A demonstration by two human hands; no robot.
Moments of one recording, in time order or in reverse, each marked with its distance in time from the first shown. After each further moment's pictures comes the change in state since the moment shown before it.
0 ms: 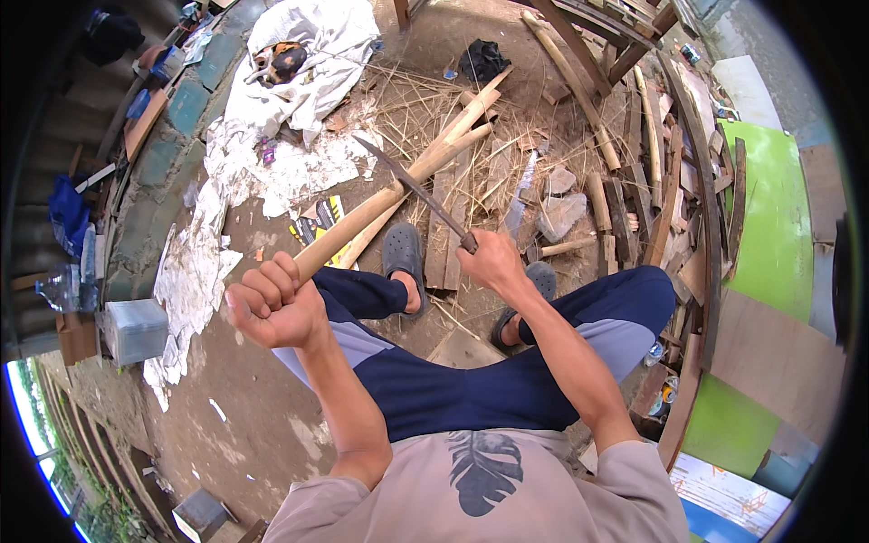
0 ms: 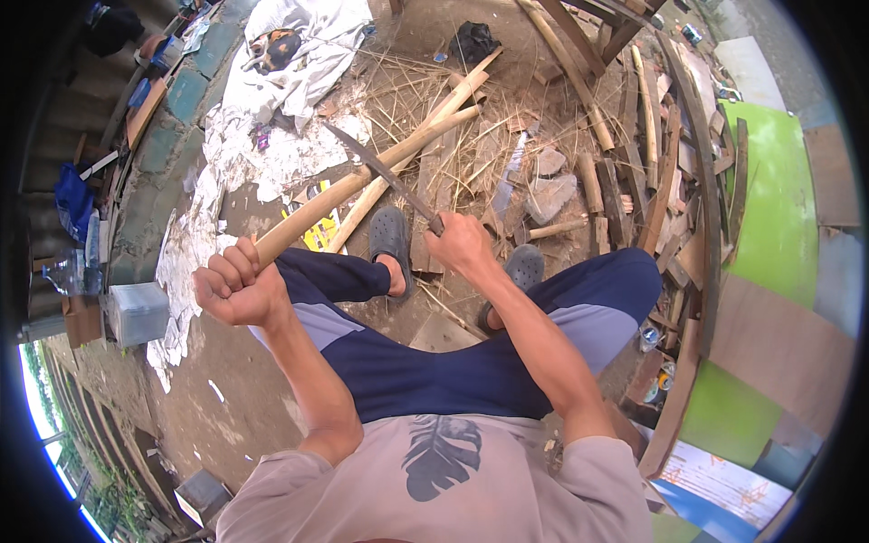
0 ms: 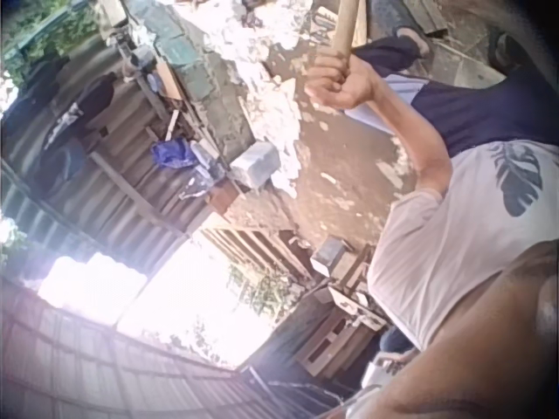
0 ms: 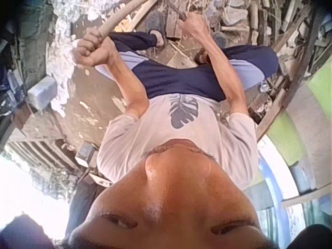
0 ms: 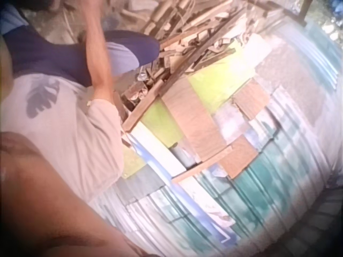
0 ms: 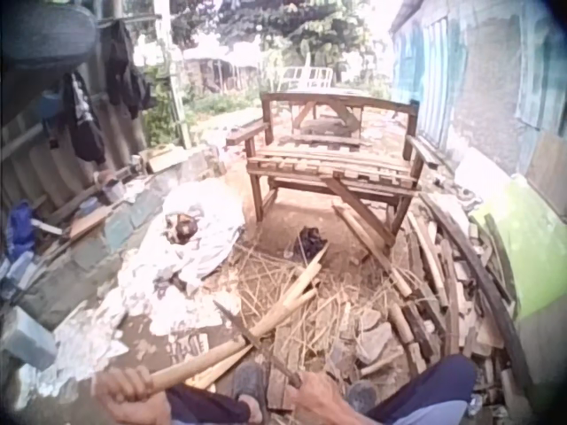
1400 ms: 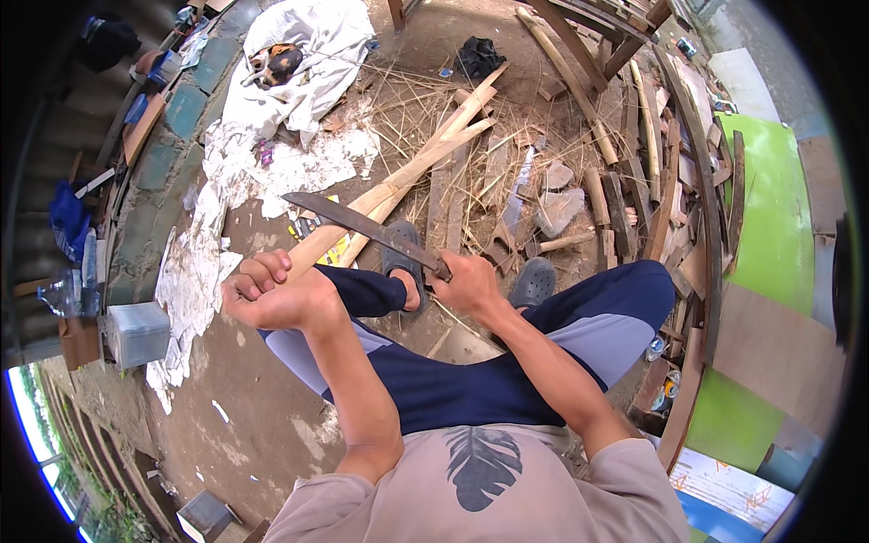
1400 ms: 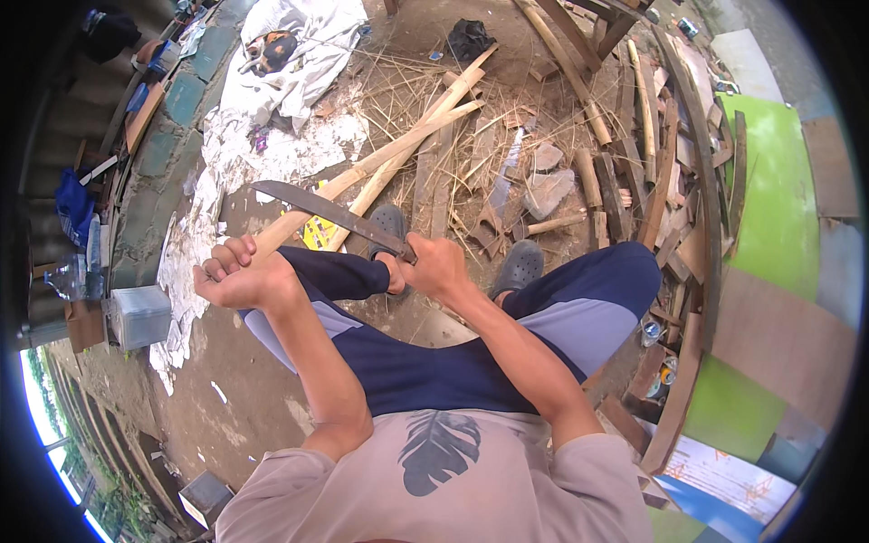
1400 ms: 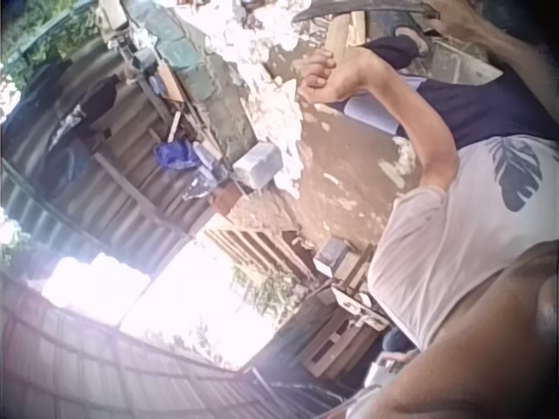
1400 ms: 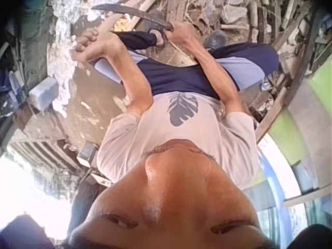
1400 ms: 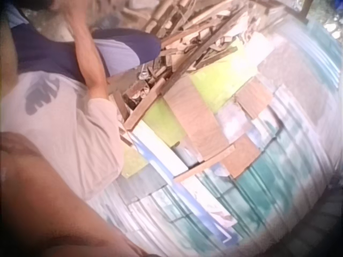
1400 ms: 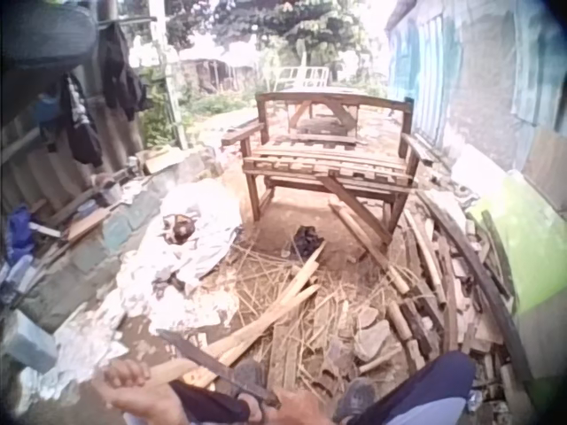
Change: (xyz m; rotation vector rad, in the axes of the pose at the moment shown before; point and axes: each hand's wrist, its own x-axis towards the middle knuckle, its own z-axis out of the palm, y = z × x) left_hand 0.008 -0.010 0.036 0.128 0.679 -0.014; right_hand -0.025 0.004 0.045 -0.026 0.078 -0.214
